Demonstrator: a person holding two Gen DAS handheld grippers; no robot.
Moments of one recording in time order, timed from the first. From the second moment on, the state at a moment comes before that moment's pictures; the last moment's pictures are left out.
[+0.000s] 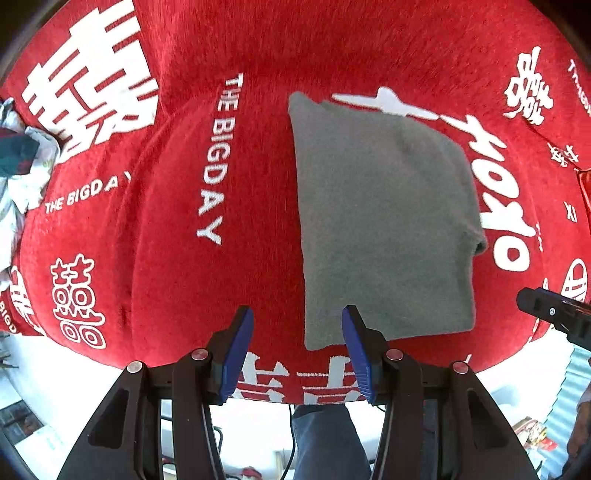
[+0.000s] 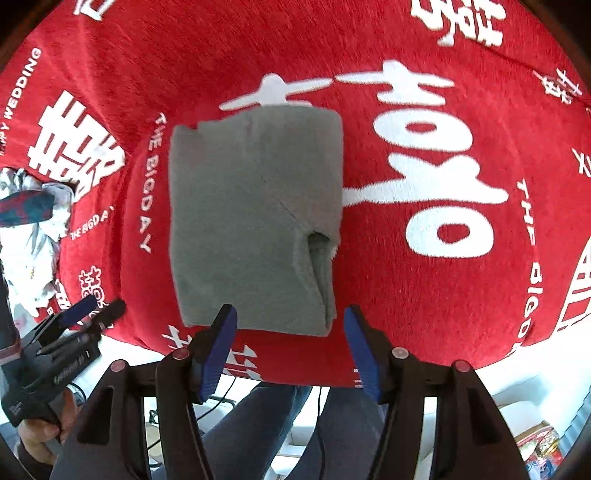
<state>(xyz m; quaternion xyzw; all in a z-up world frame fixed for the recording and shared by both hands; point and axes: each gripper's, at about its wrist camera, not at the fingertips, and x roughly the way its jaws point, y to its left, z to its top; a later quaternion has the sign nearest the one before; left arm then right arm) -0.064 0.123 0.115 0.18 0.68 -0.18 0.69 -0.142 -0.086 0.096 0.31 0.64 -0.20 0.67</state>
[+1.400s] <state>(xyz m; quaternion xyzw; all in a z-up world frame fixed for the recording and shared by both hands) -0.067 0.096 0.235 0.18 0.60 -0.19 0.76 -0.118 -0.054 0.205 0.21 0.60 -0.28 0.72</state>
